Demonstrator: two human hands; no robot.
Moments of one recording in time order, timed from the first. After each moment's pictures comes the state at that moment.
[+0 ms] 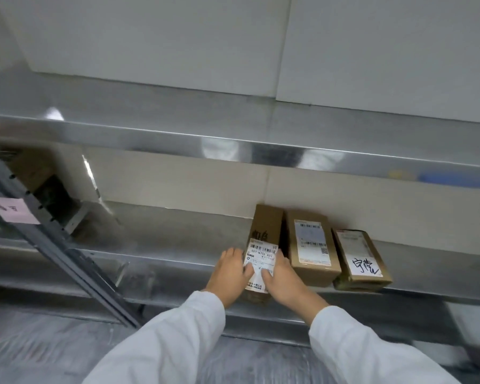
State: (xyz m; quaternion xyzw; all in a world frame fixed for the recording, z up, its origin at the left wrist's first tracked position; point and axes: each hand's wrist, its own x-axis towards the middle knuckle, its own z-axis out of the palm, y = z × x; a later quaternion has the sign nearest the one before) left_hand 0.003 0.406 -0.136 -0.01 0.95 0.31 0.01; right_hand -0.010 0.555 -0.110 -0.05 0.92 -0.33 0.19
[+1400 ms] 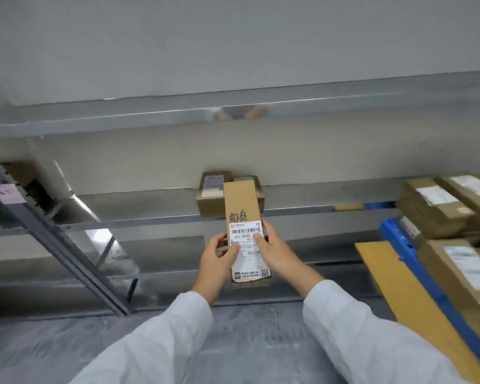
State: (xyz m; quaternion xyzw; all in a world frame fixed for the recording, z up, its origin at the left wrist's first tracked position) left_hand 0.267 0.673 -0.047 -0.11 0.72 0.69 -0.02; right_hand 0.234 0.822 -0.033 -0.02 0.81 -0.57 0.13
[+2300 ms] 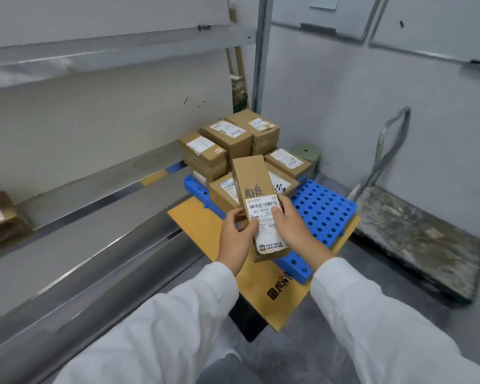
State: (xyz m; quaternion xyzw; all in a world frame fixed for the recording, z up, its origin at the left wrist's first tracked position) left_hand 0.357 1.114 -0.082 0.14 0.69 0.68 0.22; right_hand 0.416 1.239 -0.063 0.36 0.77 -0.51 -0.13
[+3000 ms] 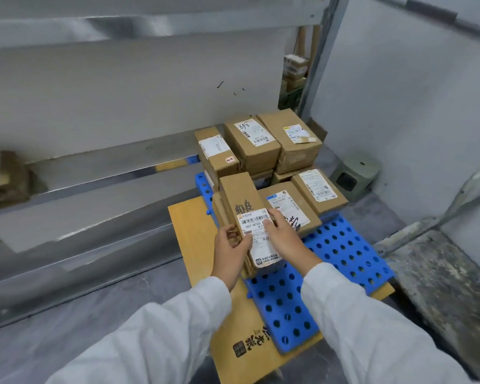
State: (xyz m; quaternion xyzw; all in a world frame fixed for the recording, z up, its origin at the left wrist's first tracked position) left_hand 0.297 1.235 -0.125 -0.06 0.70 0.70 0.17; right_hand 0.301 1.377 -0.112 0.22 0.83 -0.52 0.03
